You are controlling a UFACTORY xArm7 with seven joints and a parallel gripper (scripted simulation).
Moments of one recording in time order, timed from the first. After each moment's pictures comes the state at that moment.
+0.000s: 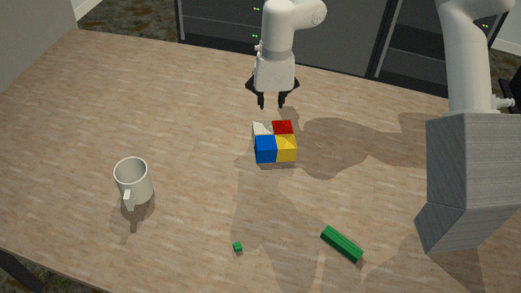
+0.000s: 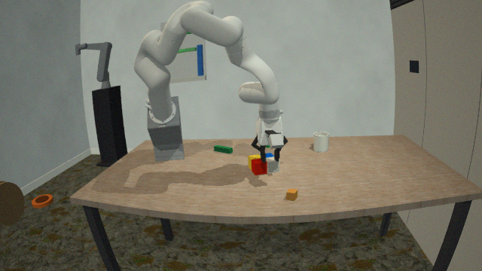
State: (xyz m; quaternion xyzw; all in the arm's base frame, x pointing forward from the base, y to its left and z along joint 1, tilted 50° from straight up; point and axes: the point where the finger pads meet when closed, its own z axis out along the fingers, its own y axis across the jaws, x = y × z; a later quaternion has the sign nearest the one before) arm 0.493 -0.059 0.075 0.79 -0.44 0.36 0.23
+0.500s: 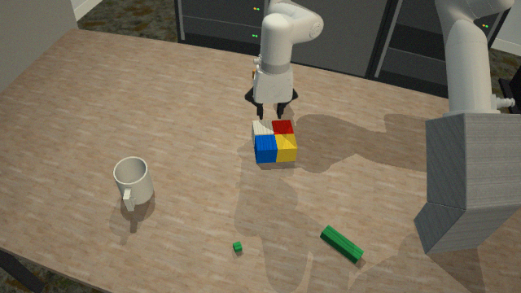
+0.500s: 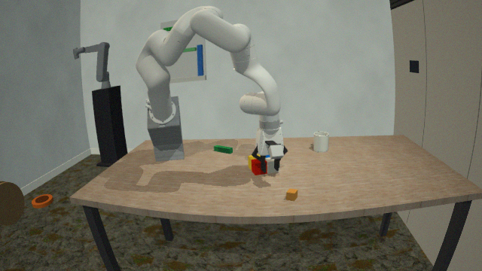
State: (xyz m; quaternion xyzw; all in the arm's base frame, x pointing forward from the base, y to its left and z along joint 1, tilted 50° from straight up) arm 0.507 -0.085 0.050 0.79 -0.44 0.36 0.23
